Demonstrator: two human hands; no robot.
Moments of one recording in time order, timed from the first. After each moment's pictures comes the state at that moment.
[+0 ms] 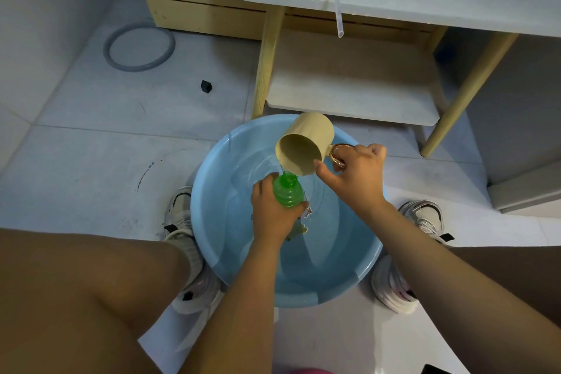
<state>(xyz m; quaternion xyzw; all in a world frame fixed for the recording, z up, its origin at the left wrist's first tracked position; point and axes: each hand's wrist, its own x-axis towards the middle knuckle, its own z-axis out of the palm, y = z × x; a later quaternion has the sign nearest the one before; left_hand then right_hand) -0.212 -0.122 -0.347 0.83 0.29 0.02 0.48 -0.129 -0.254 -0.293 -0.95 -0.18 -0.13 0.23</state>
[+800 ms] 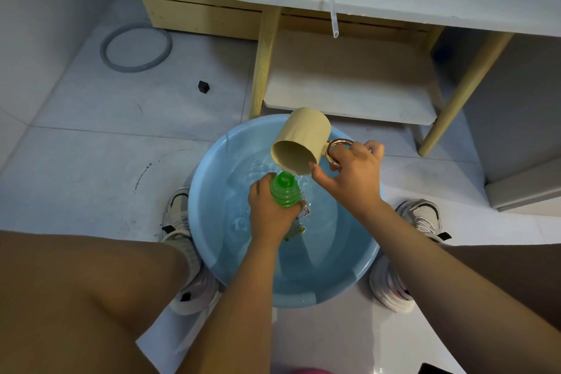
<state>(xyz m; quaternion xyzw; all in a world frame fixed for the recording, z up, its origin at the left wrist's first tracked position) -0.211 -0.123 -0.343 0.82 0.29 0.03 0.50 -0.130 -0.254 -0.297 -0.93 -0.21 -0.21 0.20</state>
